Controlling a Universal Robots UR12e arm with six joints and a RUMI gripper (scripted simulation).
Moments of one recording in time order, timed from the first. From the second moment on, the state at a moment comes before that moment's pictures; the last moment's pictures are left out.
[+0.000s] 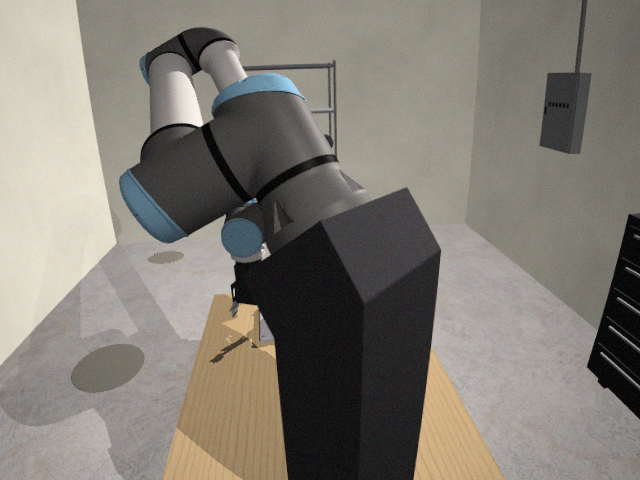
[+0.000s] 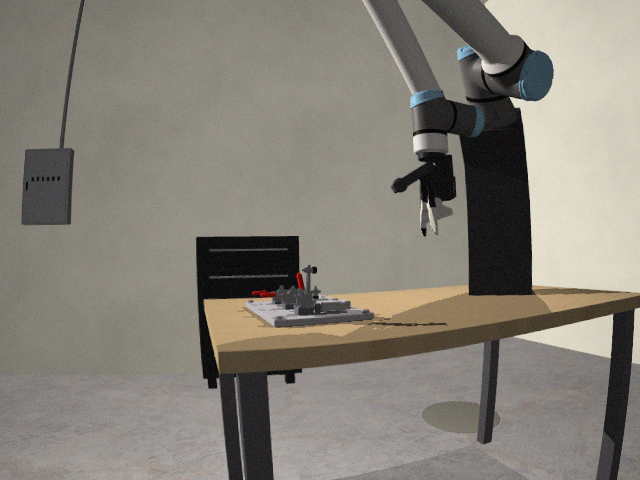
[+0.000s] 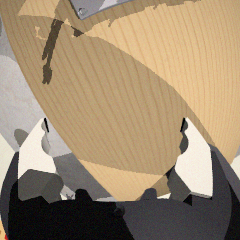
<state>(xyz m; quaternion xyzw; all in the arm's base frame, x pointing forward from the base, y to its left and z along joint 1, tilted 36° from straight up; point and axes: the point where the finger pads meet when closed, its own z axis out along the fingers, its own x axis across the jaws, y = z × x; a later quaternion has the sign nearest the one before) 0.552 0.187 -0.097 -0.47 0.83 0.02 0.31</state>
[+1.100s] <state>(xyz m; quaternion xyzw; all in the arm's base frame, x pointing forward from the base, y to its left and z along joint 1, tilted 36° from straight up) 0.704 -0.075 -0.082 -0.60 0.73 -0.04 0.31</state>
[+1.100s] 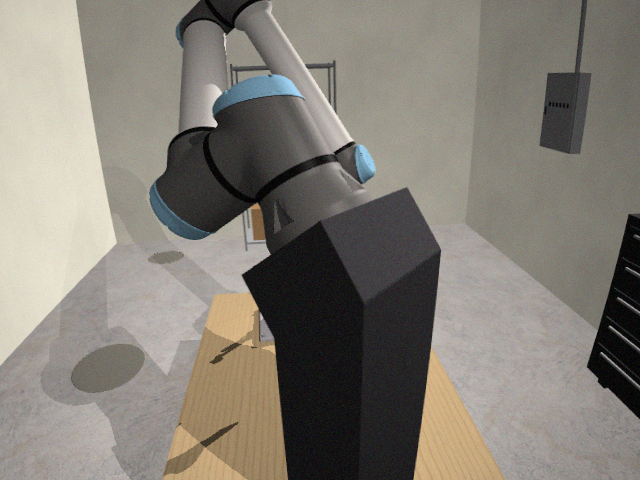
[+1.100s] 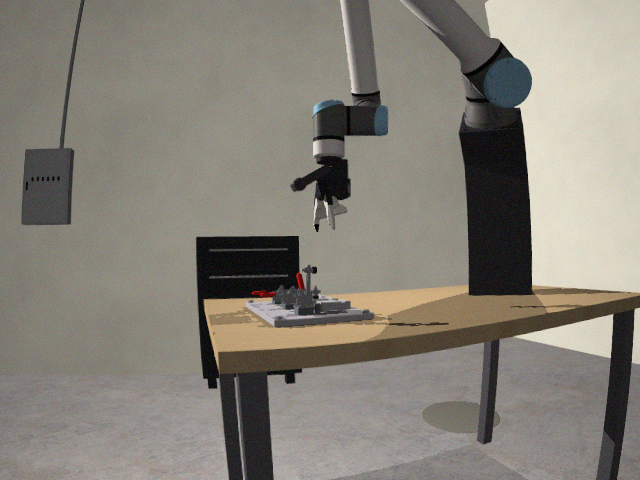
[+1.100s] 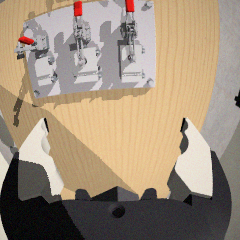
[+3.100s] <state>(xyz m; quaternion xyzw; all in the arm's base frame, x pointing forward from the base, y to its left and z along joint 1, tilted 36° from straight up) 0.734 -0.122 -0.082 -0.63 0.71 -0.04 0.31</state>
